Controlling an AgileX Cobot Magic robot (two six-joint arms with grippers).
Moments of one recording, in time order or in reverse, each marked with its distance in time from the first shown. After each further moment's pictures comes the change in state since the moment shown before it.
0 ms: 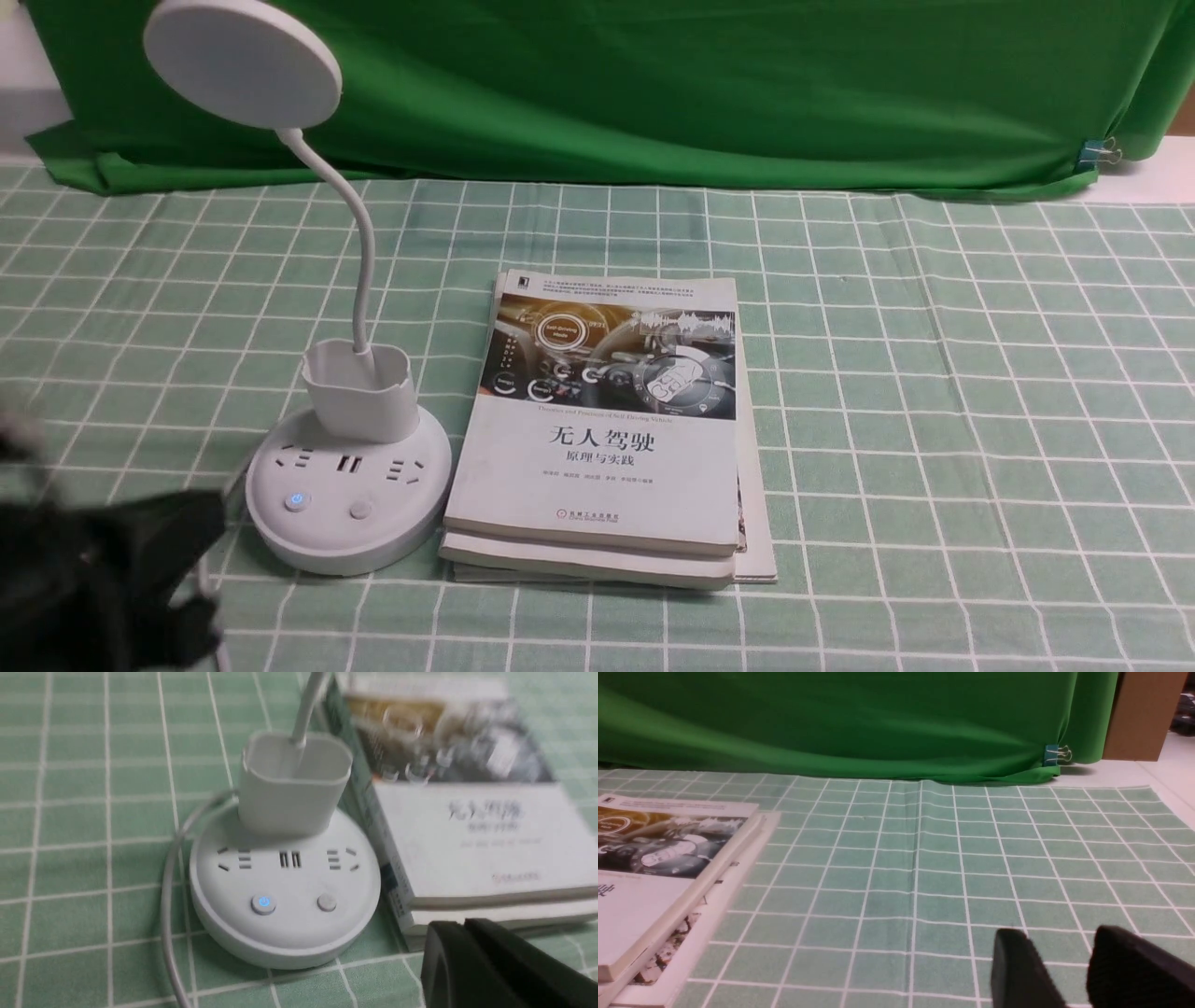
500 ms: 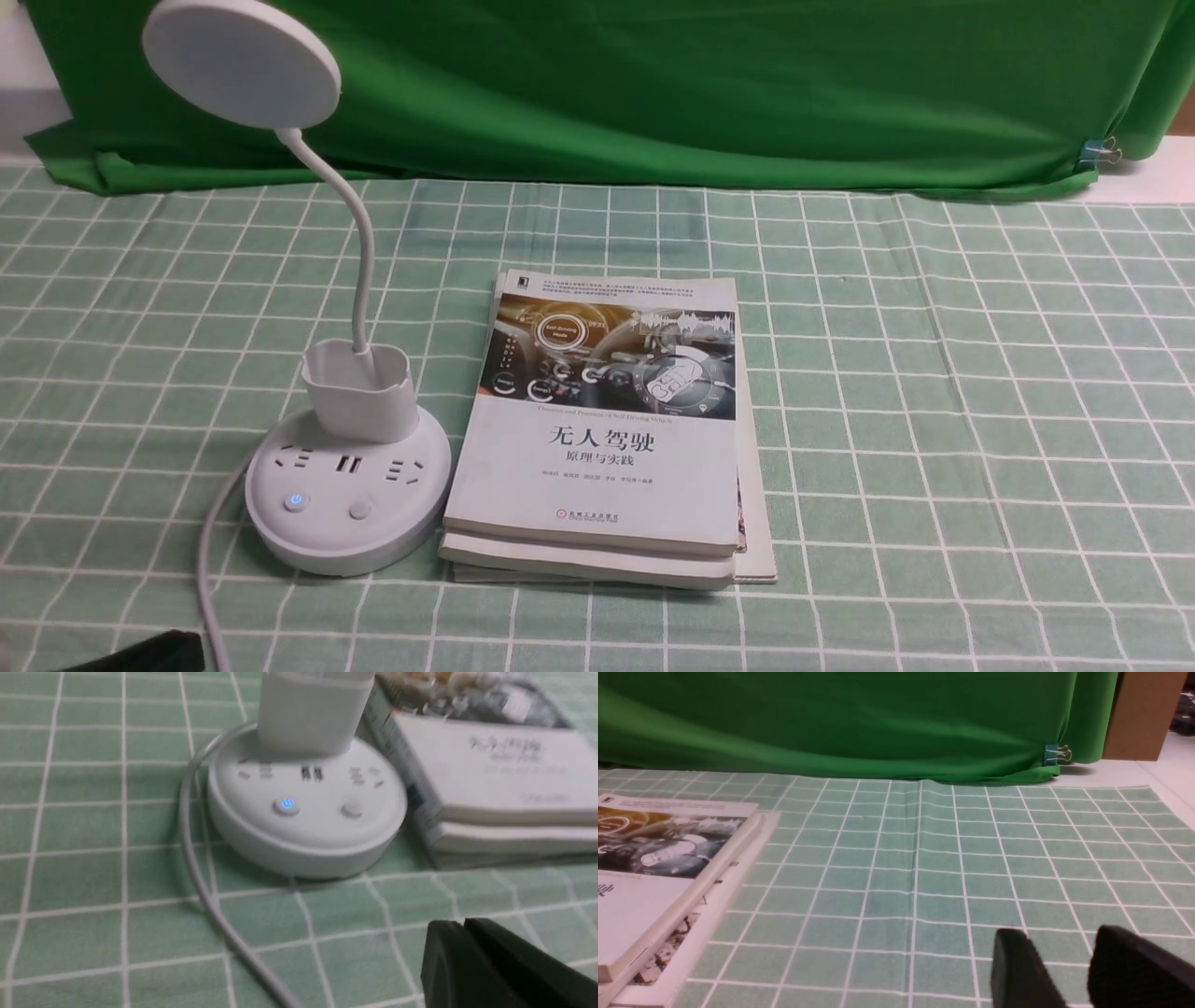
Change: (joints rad) right arm 0.000 0.000 0.000 0.000 0.000 0.000; left arm 0.000 -0.243 0.255 0.019 -0.023 0.001
